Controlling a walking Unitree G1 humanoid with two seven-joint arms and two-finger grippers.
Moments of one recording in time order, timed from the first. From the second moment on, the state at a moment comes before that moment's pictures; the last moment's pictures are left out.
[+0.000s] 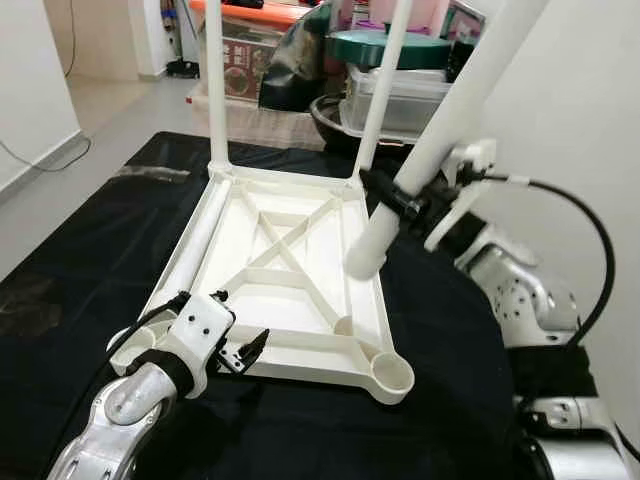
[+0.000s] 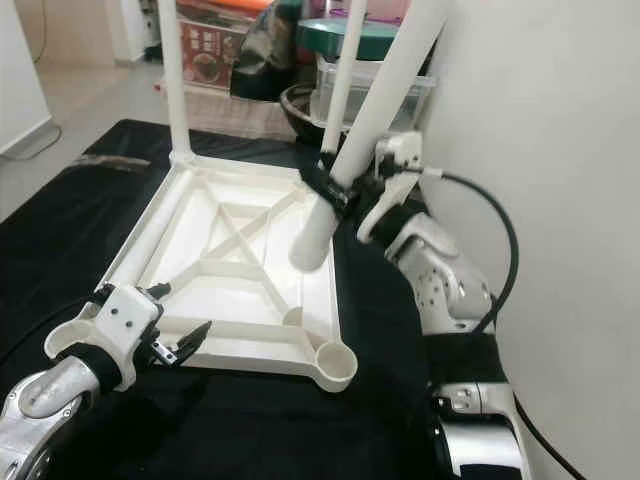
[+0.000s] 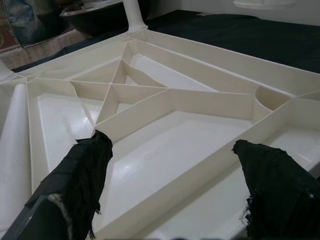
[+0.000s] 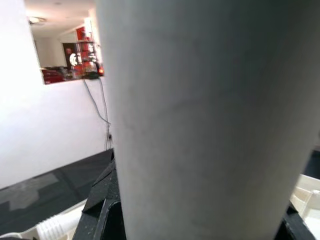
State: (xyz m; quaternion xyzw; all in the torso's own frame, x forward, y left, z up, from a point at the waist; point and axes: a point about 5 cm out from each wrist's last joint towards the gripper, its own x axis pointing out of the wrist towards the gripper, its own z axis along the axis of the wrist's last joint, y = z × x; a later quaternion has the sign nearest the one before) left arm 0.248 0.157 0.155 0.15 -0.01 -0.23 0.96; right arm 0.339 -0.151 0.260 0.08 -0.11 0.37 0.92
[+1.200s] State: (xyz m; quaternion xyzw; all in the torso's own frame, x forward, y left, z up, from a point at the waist) left arm 0.256 0.158 0.158 0.16 -0.04 -0.21 0.96; right arm 0.302 -0.148 0.229 0.09 -0.10 0.26 0.96
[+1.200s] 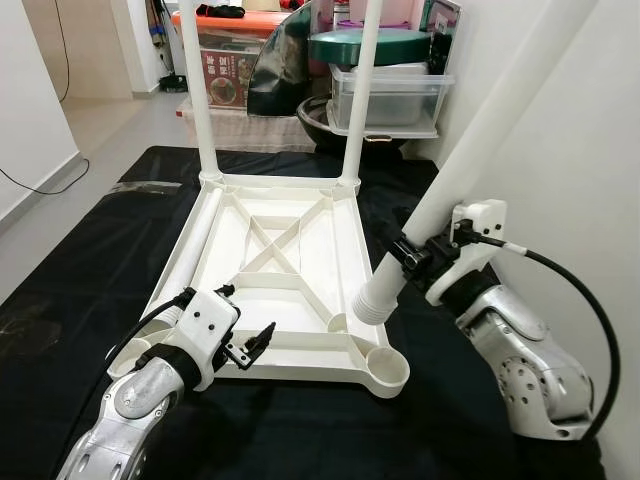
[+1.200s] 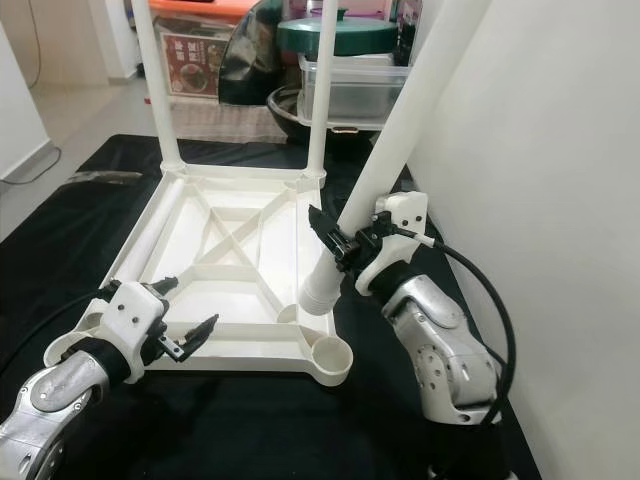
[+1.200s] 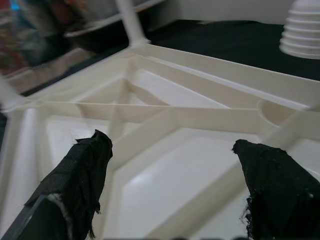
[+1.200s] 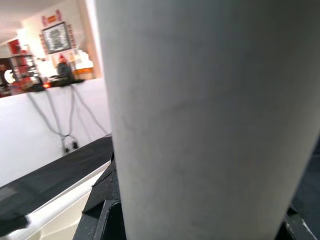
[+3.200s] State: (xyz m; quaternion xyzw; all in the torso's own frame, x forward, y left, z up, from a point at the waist) left arm 0.228 0.171 0.206 0.13 -0.13 -0.02 0.98; right arm 0.291 -0.134 0.248 0.07 -0.16 0.07 0.98
